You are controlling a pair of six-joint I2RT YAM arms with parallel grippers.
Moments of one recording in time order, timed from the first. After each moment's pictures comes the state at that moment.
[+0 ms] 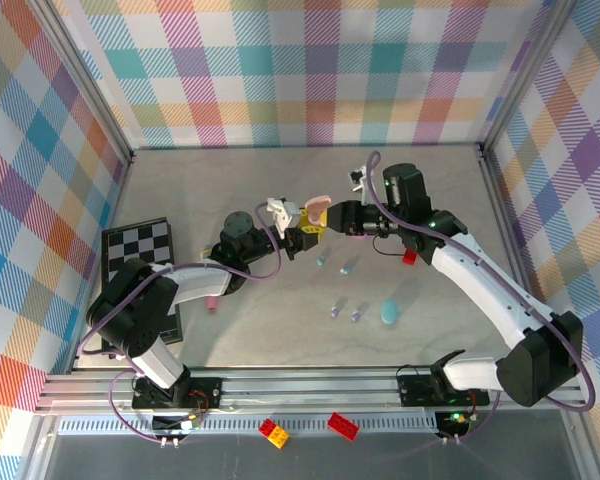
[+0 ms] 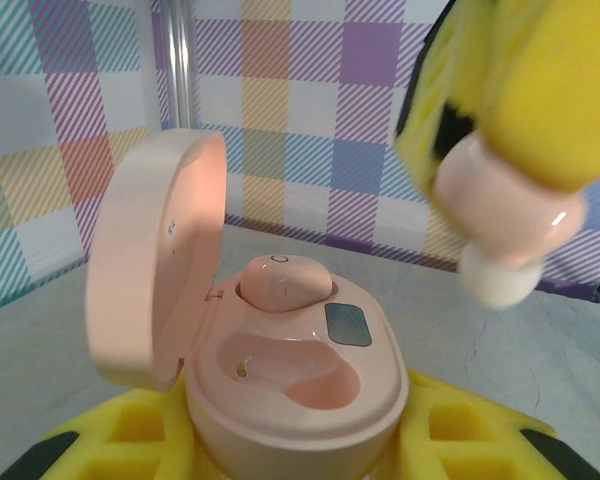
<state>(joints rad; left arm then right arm) -0.58 1.63 0.74 0.94 0.60 -0.05 0.50 1.31 1.18 -0.41 -0.61 0.55</state>
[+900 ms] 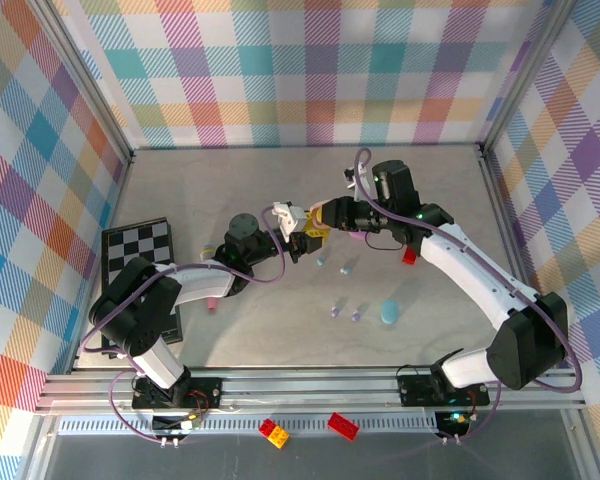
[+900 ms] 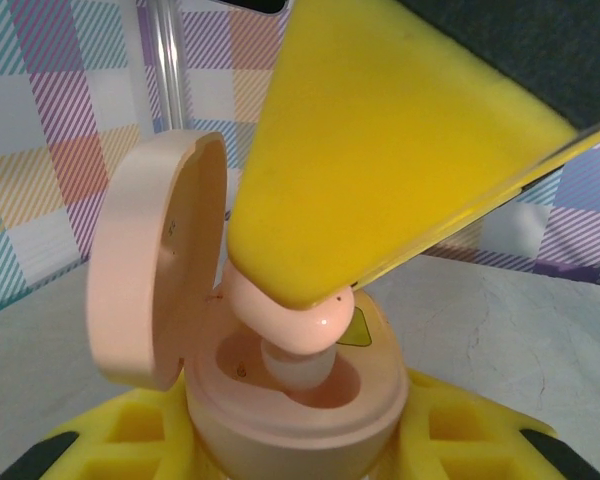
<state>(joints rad) -0.61 1.64 0.74 0.93 0.58 0.00 0.51 1.40 1.21 -0.40 -0.56 0.57</state>
